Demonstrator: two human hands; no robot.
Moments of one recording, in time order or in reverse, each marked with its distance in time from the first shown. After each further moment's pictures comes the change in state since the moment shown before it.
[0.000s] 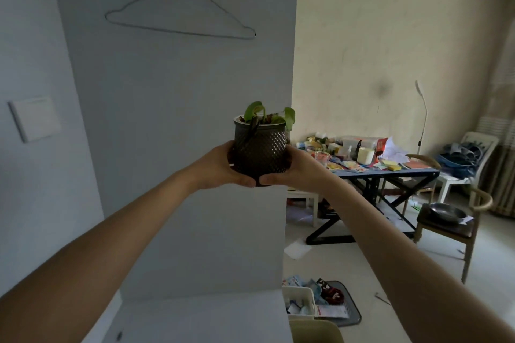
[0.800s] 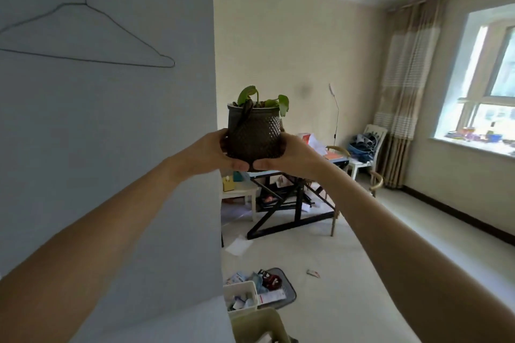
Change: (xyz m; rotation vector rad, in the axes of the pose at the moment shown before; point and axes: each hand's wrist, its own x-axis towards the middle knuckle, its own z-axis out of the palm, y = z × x) left_hand 0.073 0.147 0.031 -0.095 -0.186 0.187; right_hand -0.046 -0.048 -0.158 -0.195 0.208 0.178
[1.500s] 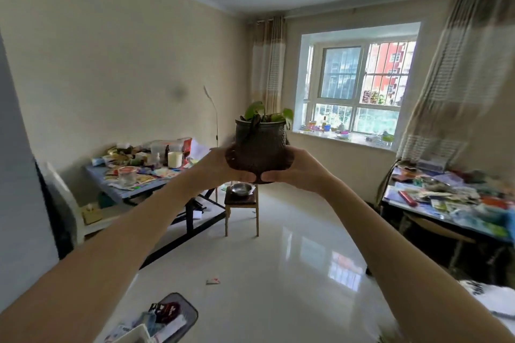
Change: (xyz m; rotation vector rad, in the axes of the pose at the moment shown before) left_hand 0.154 0.089 0.230 -0.216 -0.349 0.300; right_hand -0.144 0.111 -0.183 -0.065 0.371 0.383
